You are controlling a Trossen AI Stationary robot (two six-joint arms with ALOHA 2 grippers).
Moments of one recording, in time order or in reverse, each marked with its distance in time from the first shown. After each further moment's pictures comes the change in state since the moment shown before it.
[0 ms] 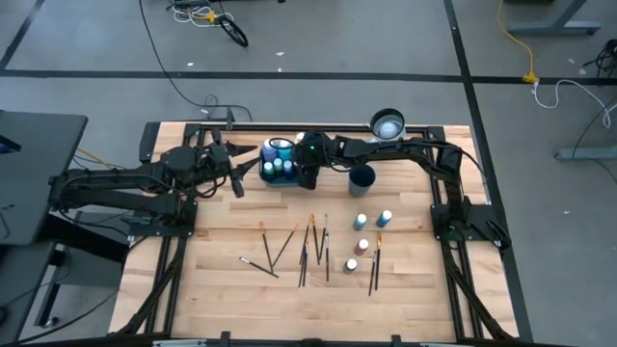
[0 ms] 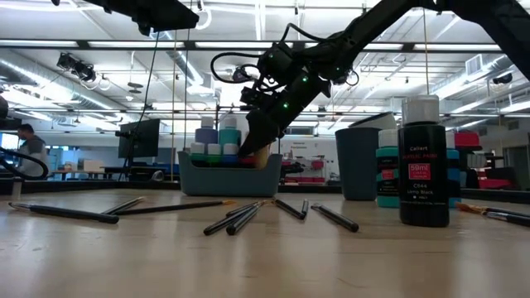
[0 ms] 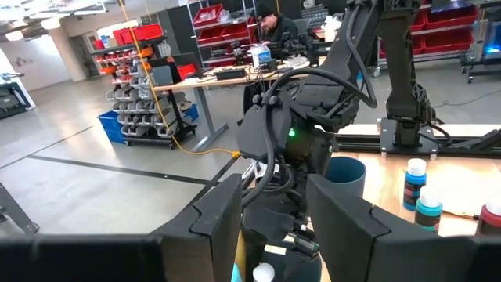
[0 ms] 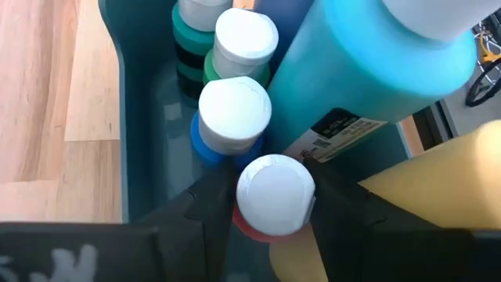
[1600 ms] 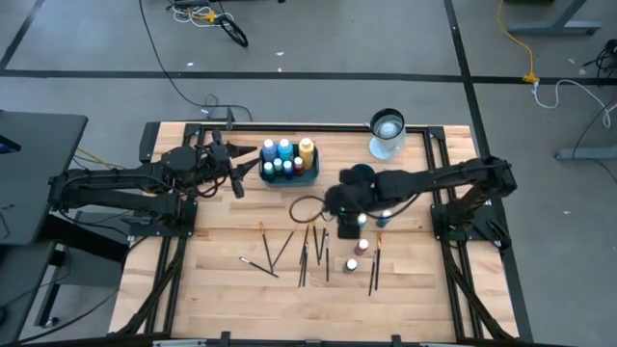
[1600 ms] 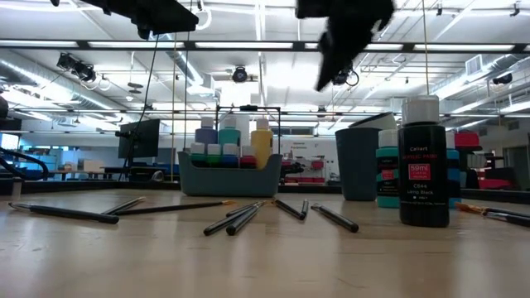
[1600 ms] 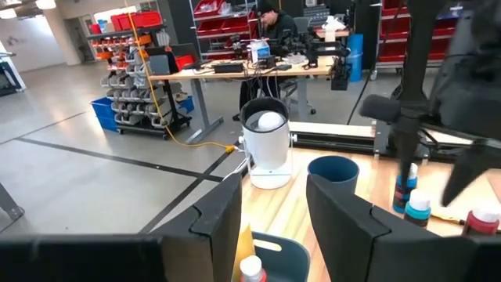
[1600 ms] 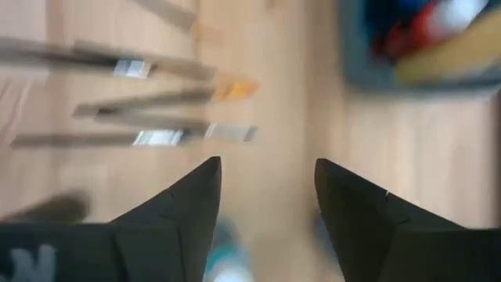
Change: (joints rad) left arm 0.000 0.000 0.000 -0.017 0.000 -0.070; right arm 0.449 -0.395 0.000 -0.798 0.254 0.358
